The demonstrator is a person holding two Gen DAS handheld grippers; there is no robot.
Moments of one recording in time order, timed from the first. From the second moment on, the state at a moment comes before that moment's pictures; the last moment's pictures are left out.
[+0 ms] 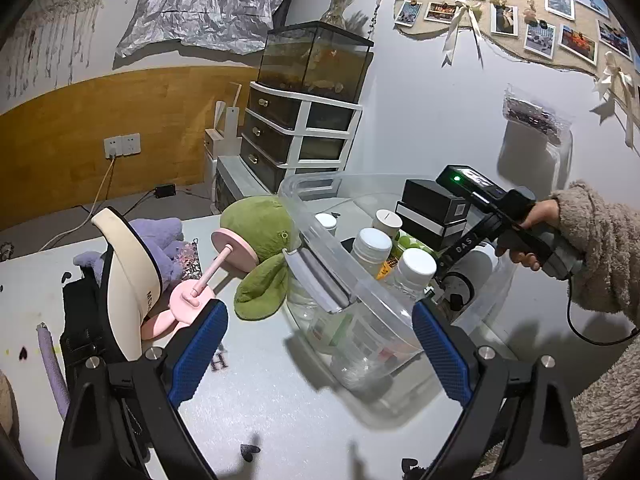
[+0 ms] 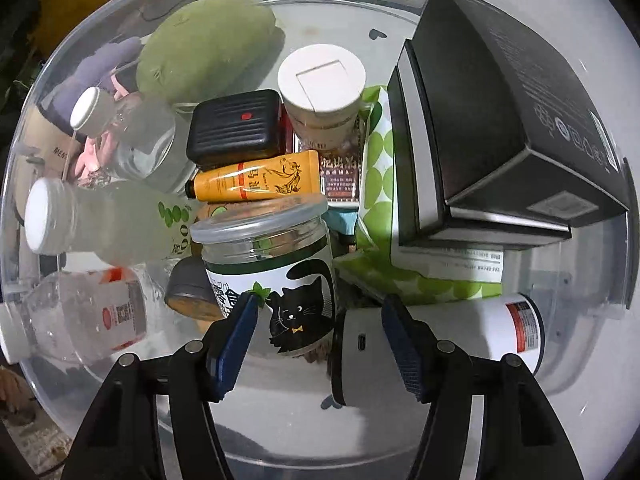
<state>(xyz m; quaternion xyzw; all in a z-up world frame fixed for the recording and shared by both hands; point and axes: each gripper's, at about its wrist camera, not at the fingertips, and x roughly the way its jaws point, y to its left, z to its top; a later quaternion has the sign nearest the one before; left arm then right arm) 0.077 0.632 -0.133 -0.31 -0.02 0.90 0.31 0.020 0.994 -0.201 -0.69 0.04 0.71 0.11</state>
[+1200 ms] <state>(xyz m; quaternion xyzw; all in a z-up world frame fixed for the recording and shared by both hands) 0.105 0.647 -0.108 -0.31 -0.05 0.94 0.15 0.185 0.916 -0.102 -0.28 0.16 0.92 0.24</state>
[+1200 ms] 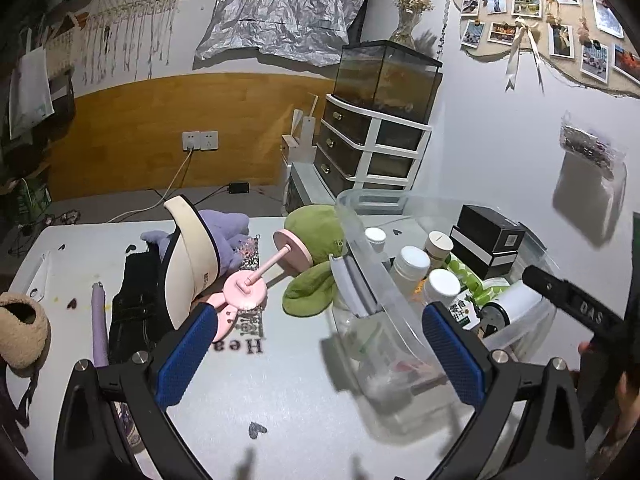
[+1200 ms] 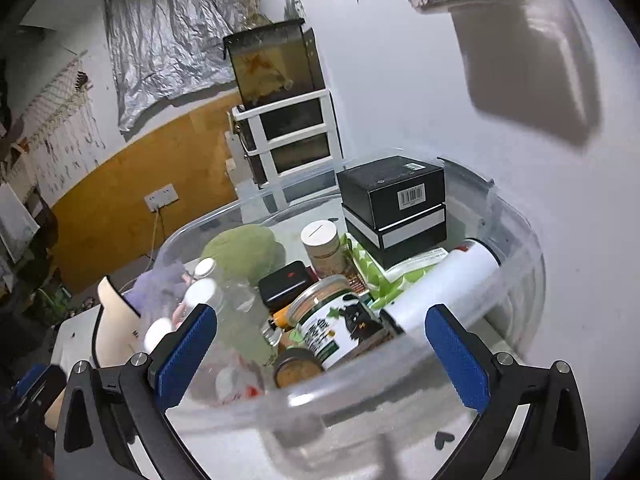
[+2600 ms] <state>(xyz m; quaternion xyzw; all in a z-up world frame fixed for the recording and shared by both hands) 0.144 0.622 -0.103 -0.33 -0.04 0.94 0.13 0.227 0.839 -0.083 -0.26 0.12 0.94 0.18</state>
